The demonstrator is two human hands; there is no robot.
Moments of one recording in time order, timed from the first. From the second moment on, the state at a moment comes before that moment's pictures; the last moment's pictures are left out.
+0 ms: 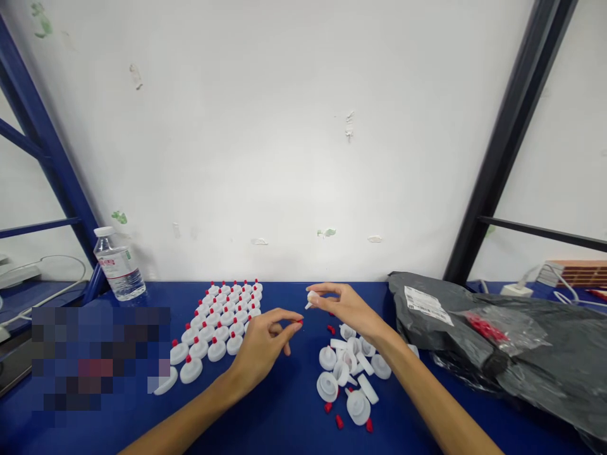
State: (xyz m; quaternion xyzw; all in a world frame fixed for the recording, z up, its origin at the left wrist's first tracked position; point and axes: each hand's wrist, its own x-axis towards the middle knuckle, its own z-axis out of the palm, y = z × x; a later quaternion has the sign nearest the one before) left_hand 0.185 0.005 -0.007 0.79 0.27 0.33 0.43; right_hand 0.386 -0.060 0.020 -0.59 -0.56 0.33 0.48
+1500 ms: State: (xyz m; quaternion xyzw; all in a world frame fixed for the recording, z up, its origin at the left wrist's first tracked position) left_hand 0.169 0.007 0.000 0.78 0.16 0.51 0.33; right_hand 0.366 -0.061 0.015 -0.49 -0.58 0.42 0.50
